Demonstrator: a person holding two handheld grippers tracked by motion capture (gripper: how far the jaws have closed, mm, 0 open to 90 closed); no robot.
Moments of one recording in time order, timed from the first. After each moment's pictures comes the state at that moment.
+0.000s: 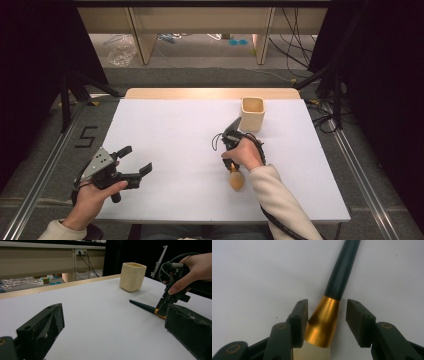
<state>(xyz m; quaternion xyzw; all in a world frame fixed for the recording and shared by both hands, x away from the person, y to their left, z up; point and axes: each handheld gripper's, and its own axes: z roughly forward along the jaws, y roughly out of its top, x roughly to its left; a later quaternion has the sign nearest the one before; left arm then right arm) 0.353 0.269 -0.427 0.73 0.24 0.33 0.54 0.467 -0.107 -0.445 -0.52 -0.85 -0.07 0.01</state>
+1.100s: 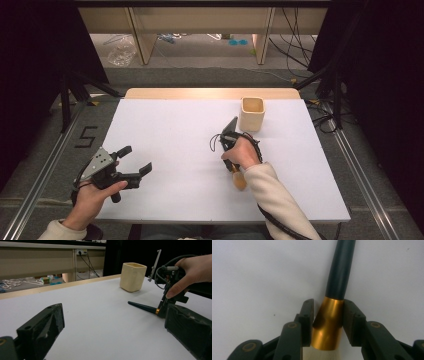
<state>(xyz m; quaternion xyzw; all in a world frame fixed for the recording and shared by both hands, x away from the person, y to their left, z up) 0.353 0.270 -0.427 0.73 0.24 0.33 0.54 0.474 -0.102 -0.452 -0.51 -0.86 -0.03 0.02</state>
